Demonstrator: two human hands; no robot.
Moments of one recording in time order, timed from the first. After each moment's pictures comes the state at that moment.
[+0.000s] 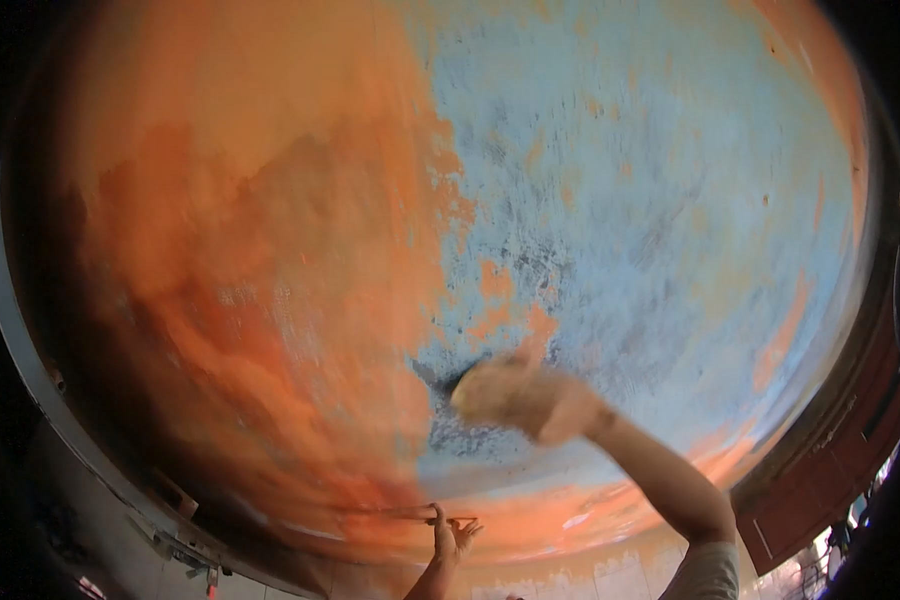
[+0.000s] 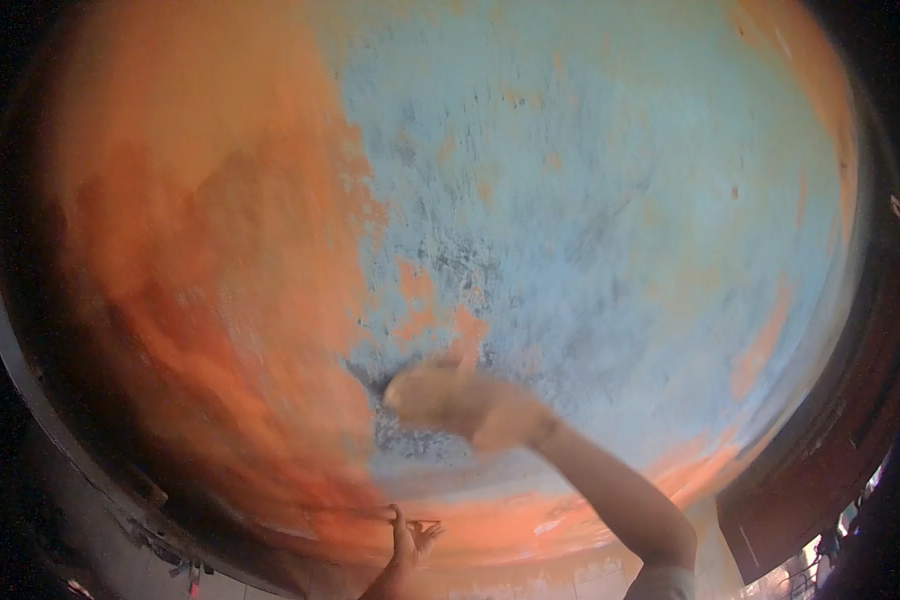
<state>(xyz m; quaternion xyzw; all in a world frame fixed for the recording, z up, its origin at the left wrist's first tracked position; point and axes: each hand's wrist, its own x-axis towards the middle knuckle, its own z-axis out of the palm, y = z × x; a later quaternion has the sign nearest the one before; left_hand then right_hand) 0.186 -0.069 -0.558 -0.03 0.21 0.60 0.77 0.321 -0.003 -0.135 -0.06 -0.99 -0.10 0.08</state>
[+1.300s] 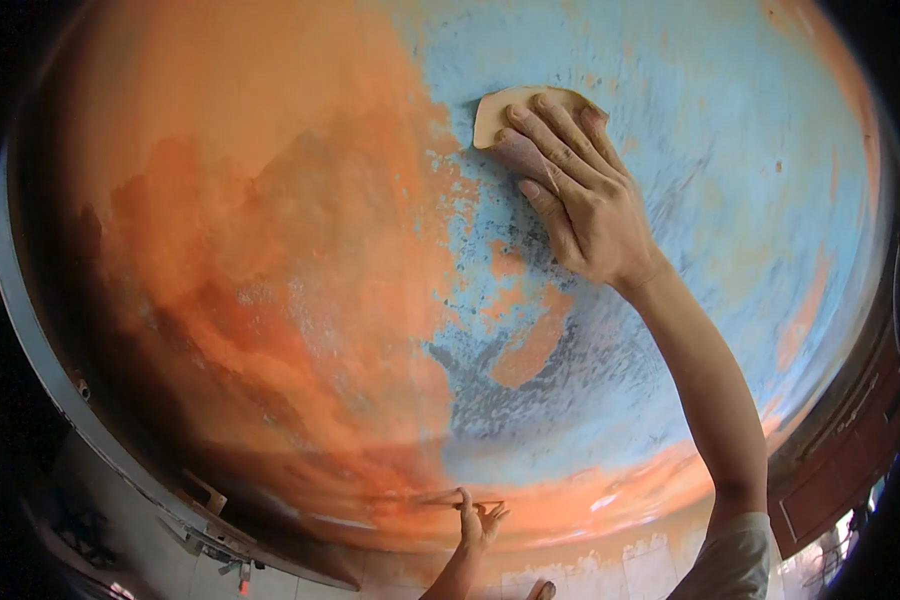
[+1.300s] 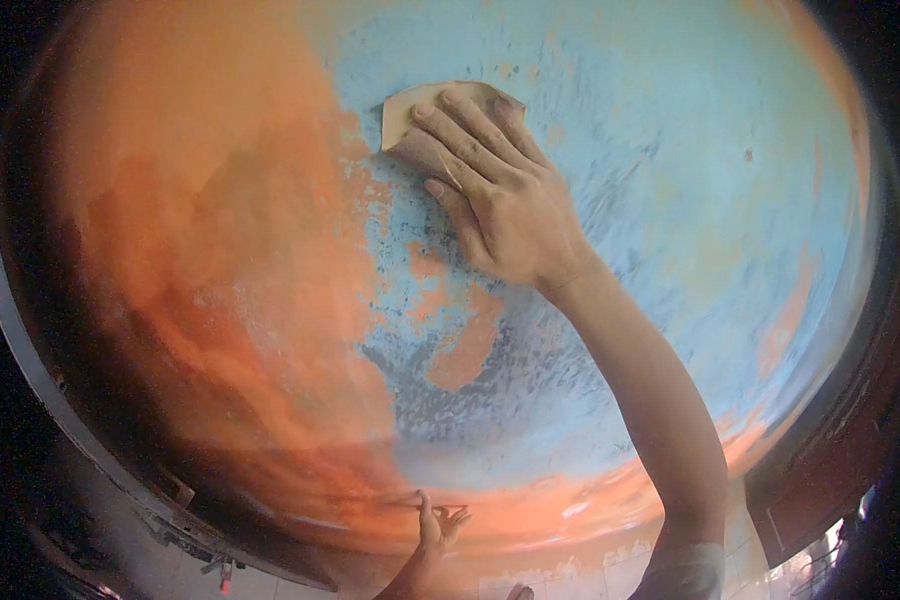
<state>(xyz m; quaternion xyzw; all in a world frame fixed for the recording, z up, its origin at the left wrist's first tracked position) 0.186 -0.071 -0.577 -0.05 0.21 0.60 0.77 0.286 -0.020 0.011 -0.16 -0.78 -0.45 0.40</state>
